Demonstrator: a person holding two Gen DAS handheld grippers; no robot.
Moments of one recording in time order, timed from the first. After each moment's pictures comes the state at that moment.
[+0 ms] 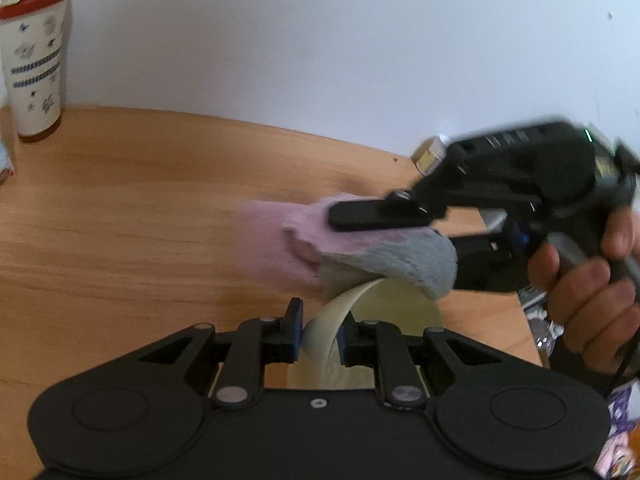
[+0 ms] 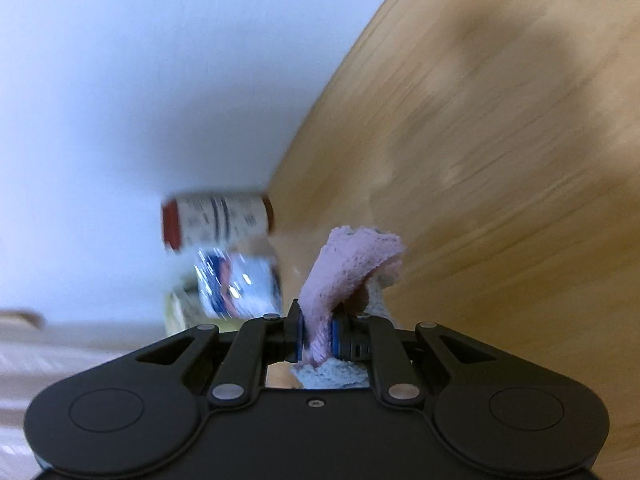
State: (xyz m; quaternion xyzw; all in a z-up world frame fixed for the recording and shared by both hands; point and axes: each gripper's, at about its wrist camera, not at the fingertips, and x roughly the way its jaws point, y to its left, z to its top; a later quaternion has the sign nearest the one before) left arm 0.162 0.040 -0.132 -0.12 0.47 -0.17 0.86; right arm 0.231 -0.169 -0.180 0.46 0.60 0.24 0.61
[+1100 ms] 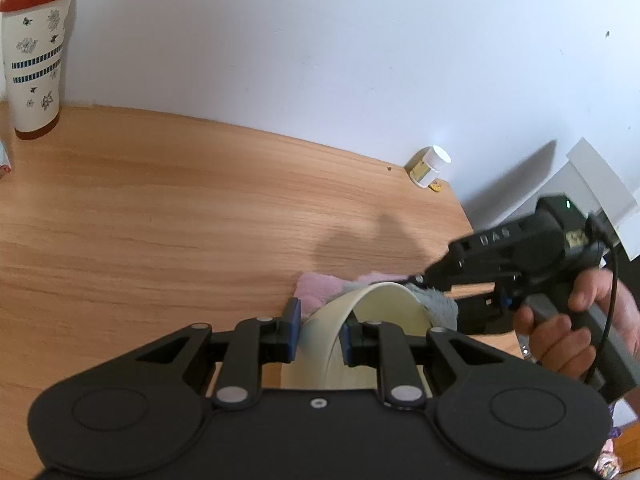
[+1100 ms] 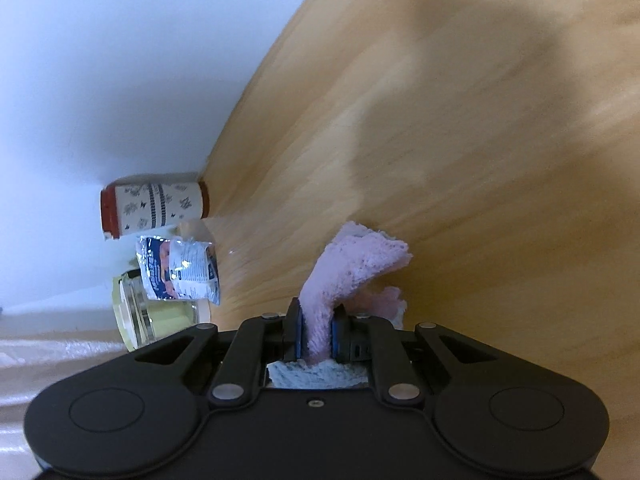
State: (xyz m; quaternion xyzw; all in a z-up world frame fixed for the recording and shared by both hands) left arm 0.168 0.070 -0.129 -0.16 0.46 -0.17 0.86; right arm 0.226 -0.214 -0.208 0.44 0.63 0.18 0.61
